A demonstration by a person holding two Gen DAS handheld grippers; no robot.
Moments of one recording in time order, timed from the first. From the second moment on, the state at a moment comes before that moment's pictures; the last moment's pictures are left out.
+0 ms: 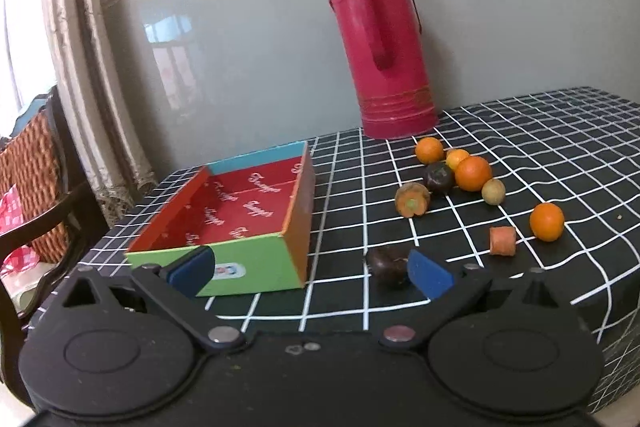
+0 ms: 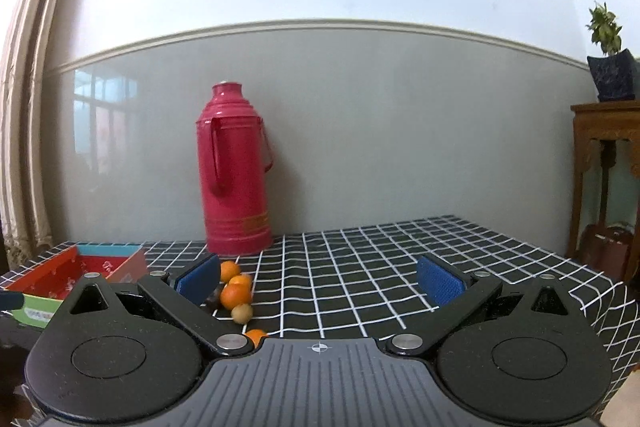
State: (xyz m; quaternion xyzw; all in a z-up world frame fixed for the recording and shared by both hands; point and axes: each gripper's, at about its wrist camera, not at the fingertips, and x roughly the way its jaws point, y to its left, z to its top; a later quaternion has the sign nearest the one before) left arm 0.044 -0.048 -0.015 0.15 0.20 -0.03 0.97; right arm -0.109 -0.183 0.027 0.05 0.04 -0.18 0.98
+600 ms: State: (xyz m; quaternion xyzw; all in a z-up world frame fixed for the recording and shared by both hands) left arm 0.094 -0.056 -0.040 0.07 0.27 -0.10 0.95; right arm -0.091 -0.196 0.022 0.09 0.06 -0.14 0.98
